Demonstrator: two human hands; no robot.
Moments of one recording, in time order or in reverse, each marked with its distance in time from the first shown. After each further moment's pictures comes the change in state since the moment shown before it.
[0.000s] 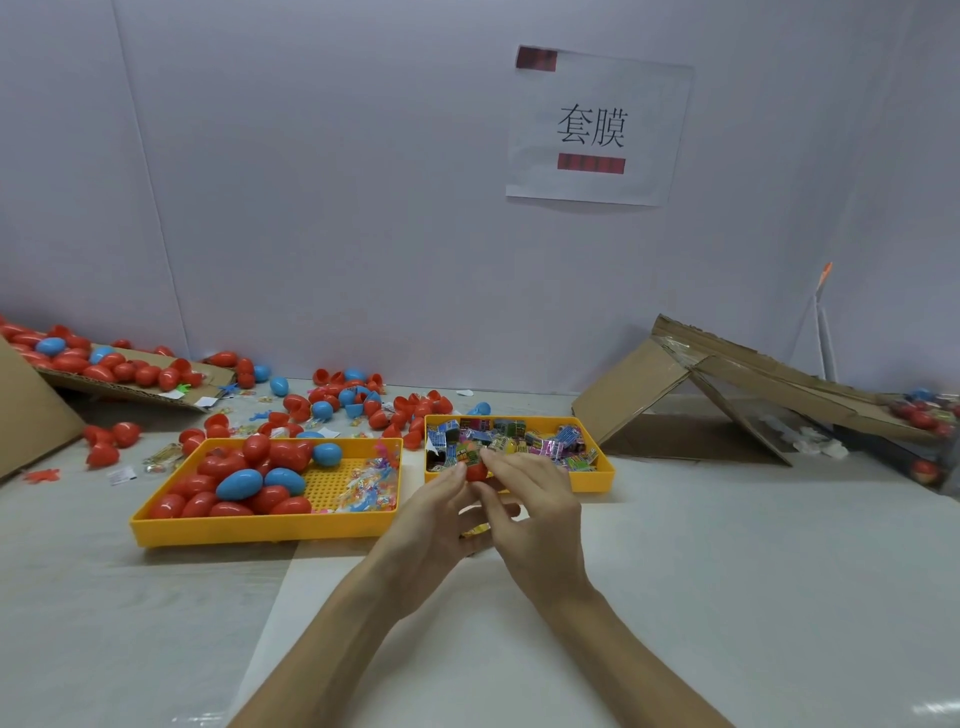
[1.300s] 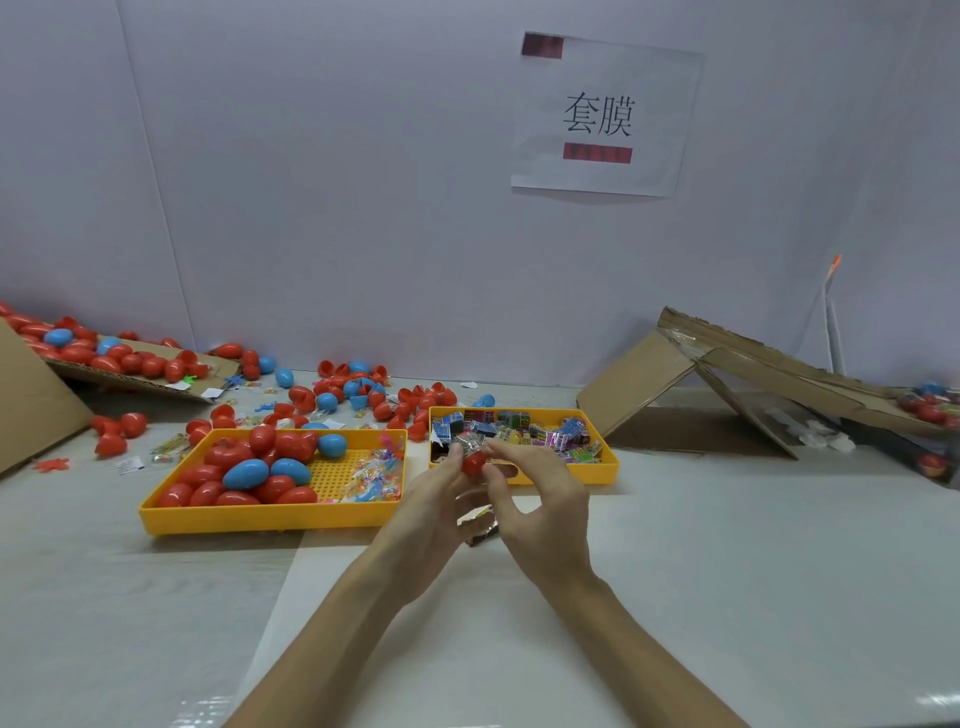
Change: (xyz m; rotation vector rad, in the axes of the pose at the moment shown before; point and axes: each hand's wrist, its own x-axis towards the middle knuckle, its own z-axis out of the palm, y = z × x) left_hand 0.001 0.003 0.002 0.089 0.131 0.035; right_hand 0.004 -0.006 -0.005 0.163 -0.020 0.091
